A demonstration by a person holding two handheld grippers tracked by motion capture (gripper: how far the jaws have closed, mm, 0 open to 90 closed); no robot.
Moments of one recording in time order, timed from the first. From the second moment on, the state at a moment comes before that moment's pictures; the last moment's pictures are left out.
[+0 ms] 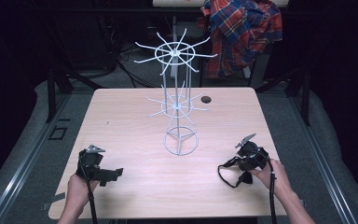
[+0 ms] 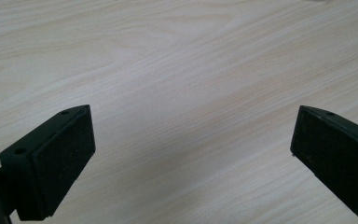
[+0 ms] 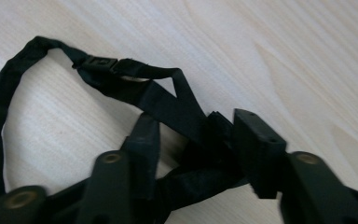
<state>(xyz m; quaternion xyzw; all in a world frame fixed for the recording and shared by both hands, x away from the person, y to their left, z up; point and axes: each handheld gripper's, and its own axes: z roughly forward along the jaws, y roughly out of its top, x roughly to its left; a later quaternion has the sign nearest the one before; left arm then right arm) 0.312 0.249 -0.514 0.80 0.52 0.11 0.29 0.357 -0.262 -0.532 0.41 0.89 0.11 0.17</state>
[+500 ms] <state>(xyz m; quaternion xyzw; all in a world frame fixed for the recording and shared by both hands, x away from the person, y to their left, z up) 0.312 0.248 -0.513 0.80 0.52 0.11 0.29 0.354 -0.263 -0.529 0.42 0.88 0.15 0.14</state>
